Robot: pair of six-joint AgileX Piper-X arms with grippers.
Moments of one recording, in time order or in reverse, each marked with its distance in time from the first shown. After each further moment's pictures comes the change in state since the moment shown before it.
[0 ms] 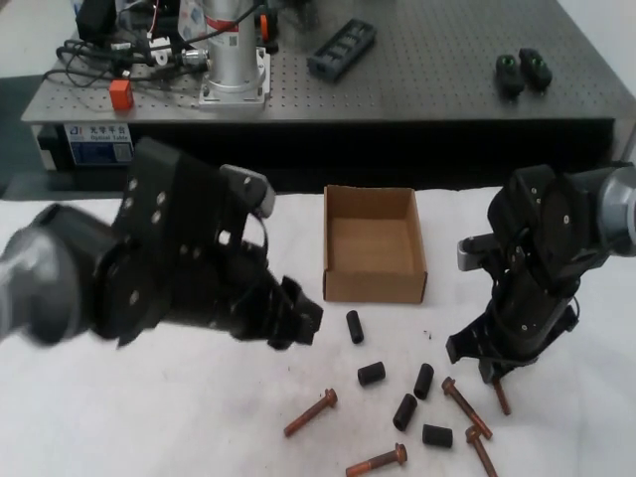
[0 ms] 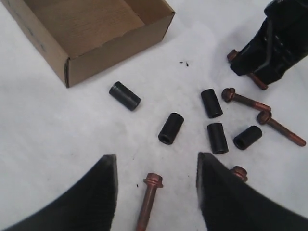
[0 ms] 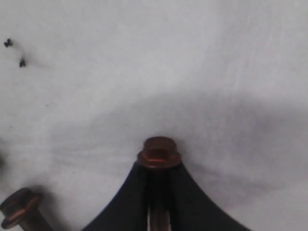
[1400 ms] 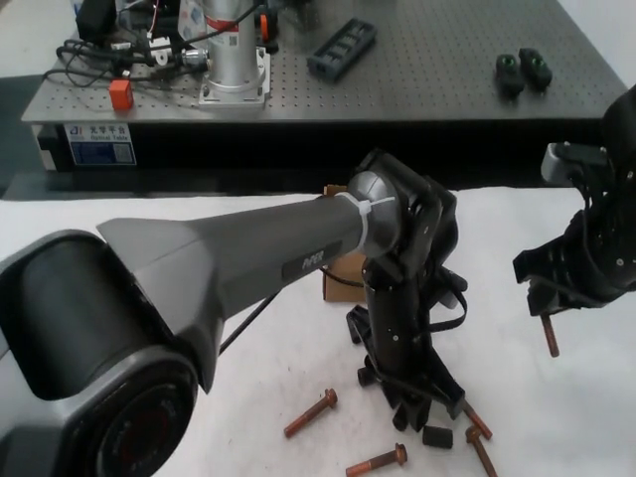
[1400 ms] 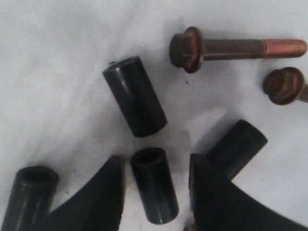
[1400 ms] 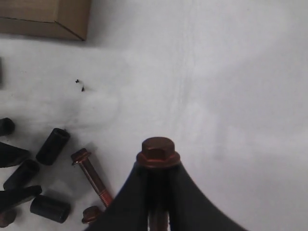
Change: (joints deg) left arm -19.3 45.1 -56.3 50.7 -8.3 5.4; right arm -10.2 -18.3 0.0 8.1 -11.8 -1.4
